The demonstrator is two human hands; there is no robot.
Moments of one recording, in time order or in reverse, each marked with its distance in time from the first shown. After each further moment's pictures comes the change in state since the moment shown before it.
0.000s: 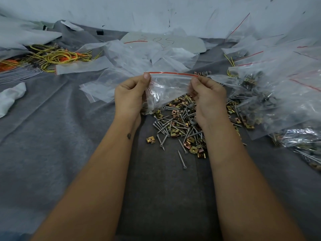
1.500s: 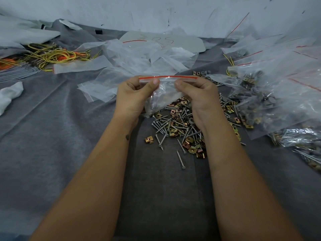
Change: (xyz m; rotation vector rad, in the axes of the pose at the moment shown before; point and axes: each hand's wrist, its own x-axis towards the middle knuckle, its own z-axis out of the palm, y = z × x) left_hand -0.005 0.002 -0.002 0.119 -0.258 0.107; right_hand -0.006 -0.001 0.003 -0.088 -0.239 -0.057
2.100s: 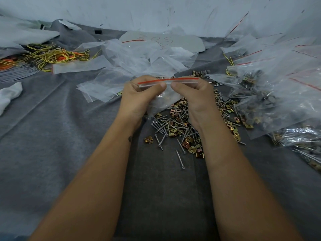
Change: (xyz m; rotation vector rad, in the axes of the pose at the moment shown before) left_hand -0.002 -0.004 0.007 -0.060 -0.069 -0.003; right_hand 0.001 0.008 0.003 -0.020 -0.042 -0.051
